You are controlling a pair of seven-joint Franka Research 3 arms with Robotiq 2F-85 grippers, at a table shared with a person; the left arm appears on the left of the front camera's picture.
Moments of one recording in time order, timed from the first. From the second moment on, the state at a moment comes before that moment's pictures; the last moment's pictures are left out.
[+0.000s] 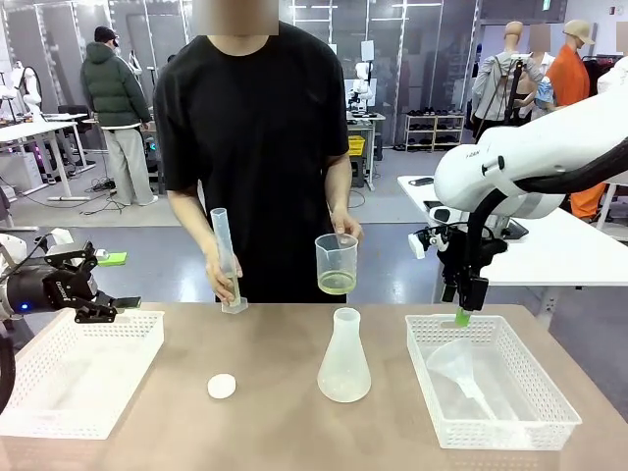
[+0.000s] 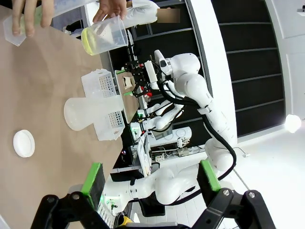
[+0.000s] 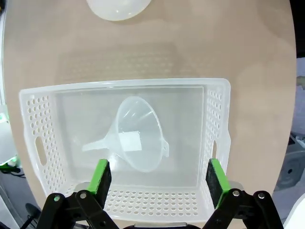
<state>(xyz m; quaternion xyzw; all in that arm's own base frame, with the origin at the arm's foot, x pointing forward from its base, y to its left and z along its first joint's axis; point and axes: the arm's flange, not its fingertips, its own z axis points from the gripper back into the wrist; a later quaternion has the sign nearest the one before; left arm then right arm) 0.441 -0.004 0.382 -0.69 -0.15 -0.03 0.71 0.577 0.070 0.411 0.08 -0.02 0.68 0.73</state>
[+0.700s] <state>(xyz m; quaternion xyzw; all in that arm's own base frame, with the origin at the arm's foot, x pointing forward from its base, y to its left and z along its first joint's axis) 0.441 -0.004 0.382 -0.69 -0.15 -0.03 0.71 0.572 0.078 0.401 0.09 0.03 0.72 0.69</state>
